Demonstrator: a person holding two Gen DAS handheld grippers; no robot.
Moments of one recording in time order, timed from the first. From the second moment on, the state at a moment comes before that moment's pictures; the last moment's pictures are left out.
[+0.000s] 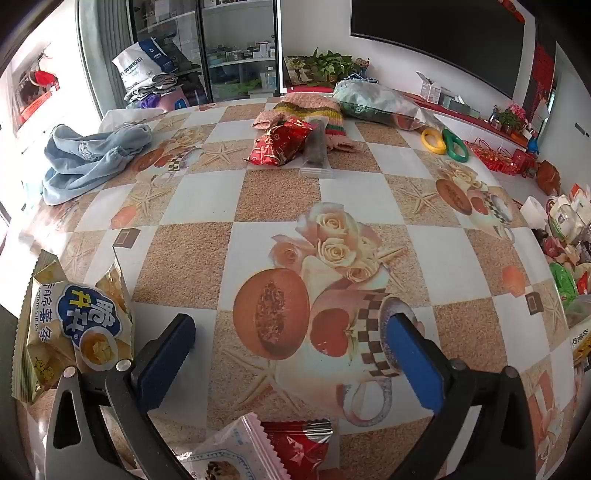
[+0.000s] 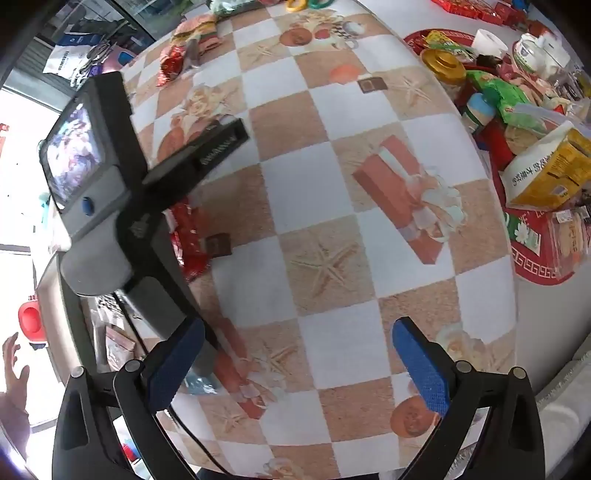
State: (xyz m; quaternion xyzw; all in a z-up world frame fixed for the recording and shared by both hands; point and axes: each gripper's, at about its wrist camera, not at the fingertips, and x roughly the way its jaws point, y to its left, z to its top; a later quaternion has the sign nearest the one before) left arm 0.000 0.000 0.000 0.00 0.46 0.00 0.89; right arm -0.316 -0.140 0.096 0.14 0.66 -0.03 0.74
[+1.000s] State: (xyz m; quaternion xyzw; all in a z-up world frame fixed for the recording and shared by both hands) left arm -0.015 0.044 0.143 -0.04 0.51 -0.08 0.86; right arm -0.318 -0.140 0.098 0.11 0.66 -0.01 0.75
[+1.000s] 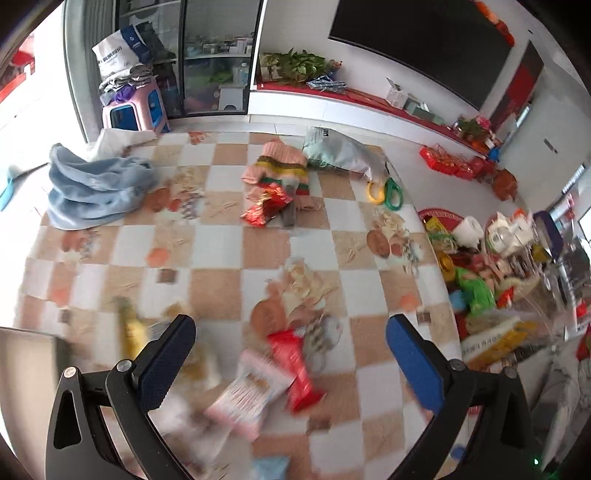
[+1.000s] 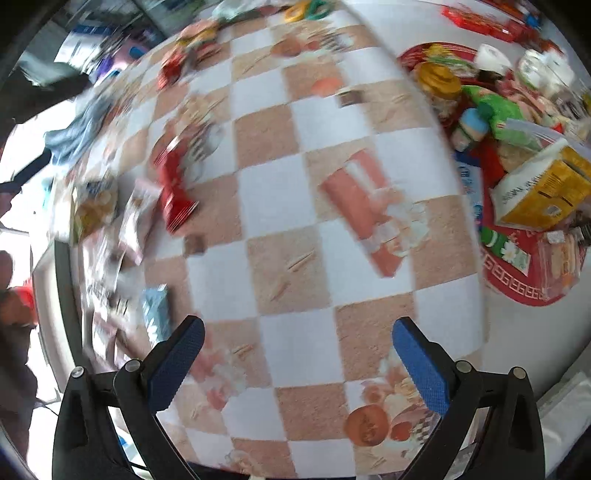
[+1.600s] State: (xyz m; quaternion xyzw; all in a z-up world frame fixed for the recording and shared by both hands) left arm -0.151 0.196 0.061 0.04 0.69 0.00 0.72; right arm -0.319 -0.010 0.040 0.05 0.75 0.04 0.65
